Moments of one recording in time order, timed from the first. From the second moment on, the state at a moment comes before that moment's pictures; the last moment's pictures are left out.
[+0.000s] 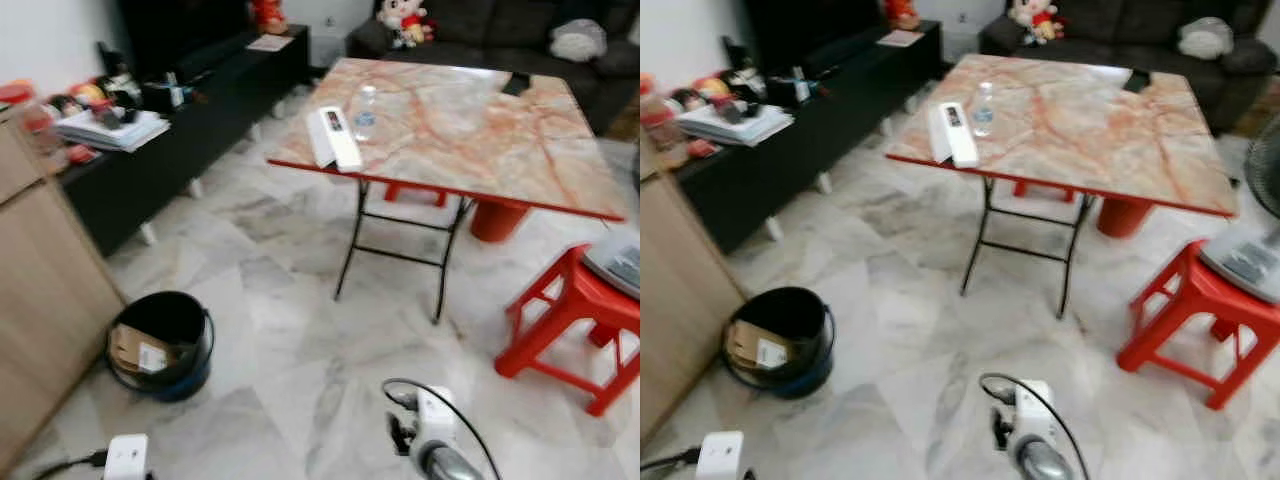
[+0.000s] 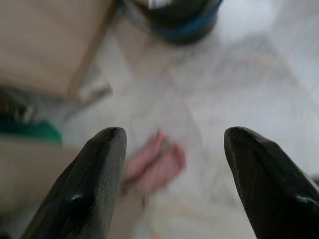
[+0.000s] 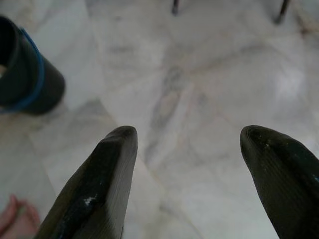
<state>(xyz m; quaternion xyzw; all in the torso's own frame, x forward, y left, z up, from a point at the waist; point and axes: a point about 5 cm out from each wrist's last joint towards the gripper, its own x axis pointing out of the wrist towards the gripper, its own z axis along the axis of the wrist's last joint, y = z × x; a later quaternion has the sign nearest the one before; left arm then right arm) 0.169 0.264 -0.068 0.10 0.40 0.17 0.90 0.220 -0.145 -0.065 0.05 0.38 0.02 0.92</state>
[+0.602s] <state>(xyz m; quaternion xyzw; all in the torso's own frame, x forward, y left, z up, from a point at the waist) 0.164 0.265 -0.070 0.10 0.40 0.17 0.89 0.218 -0.147 -0.065 0.04 0.38 0.03 0.93</state>
